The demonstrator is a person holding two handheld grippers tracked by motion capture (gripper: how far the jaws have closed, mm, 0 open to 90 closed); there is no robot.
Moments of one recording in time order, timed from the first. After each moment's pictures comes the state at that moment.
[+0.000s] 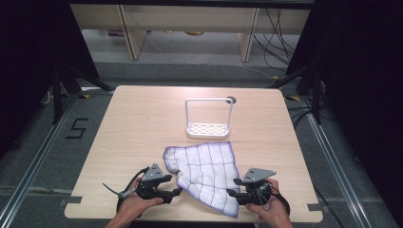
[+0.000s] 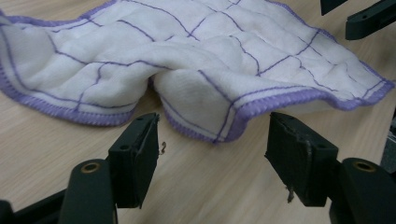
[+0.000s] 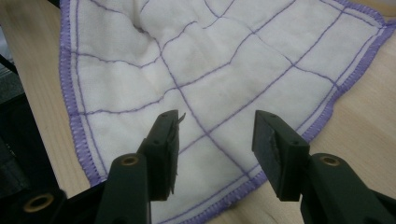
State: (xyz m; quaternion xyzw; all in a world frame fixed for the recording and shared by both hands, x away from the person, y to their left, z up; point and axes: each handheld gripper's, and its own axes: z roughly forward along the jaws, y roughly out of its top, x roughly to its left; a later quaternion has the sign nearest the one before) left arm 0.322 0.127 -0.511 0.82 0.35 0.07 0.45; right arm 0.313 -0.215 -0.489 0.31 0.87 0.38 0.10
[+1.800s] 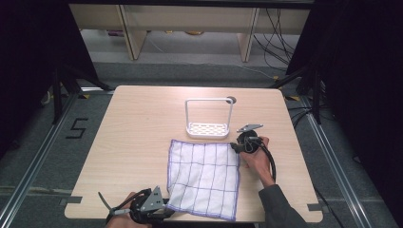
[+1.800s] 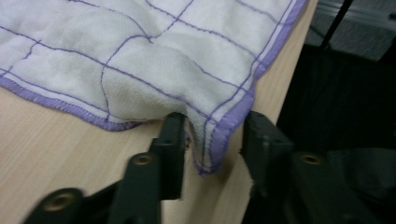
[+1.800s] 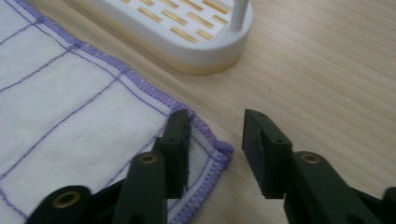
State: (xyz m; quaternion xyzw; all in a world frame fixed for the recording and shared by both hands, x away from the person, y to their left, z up) left arm 0.268 0.142 -0.496 0.91 0.19 0.09 0.36; right arm 0.468 -0.215 -0.497 0.43 0.83 0.30 0.18
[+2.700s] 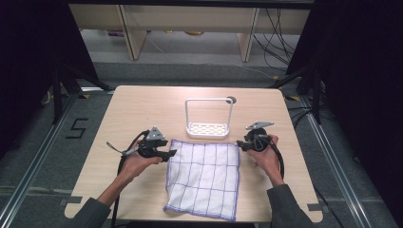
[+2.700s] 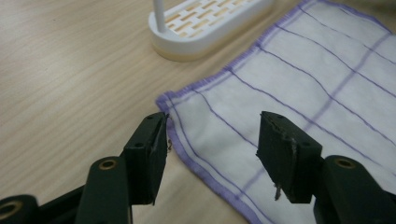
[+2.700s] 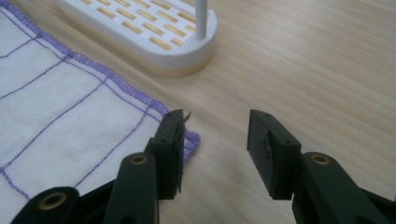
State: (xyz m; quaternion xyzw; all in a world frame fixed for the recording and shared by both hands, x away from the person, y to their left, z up) left arm 0.435 0.149 -0.482 0.84 0.34 0.14 0.40; right arm 0.465 -0.237 -0.481 0.45 0.82 0.32 0.17
